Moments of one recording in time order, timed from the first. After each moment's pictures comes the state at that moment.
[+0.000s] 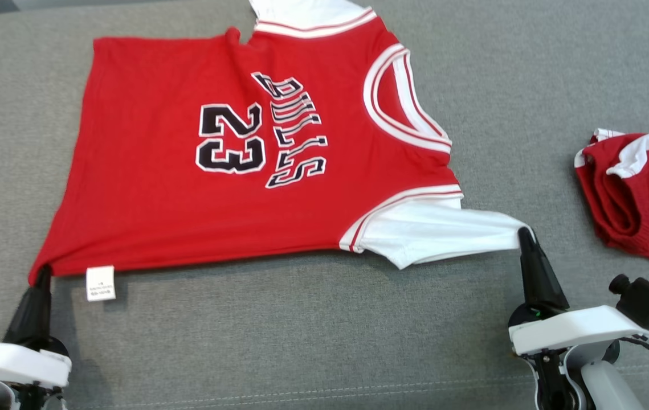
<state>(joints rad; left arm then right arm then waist) -0.17 0.49 -0.24 0.44 -1.10 -0.14 -0.26 -0.20 -0.04 0.16 0.30 0.80 0.13 -0.25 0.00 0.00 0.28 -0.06</state>
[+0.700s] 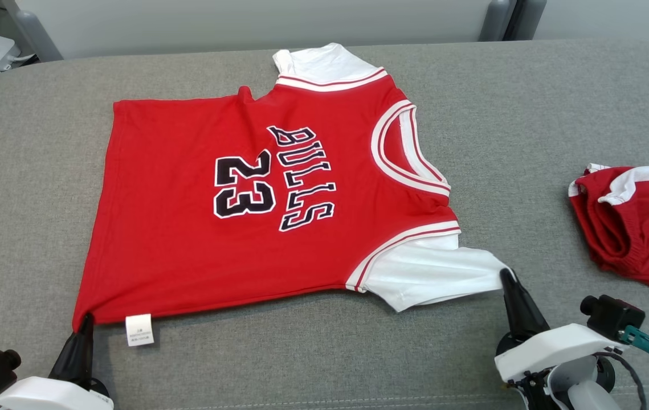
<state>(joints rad) -0.10 0.35 -0.19 0.54 -0.90 -0.14 -0.26 -0.20 -0.04 0.18 0.47 0.73 0.13 -0.20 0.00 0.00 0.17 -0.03</state>
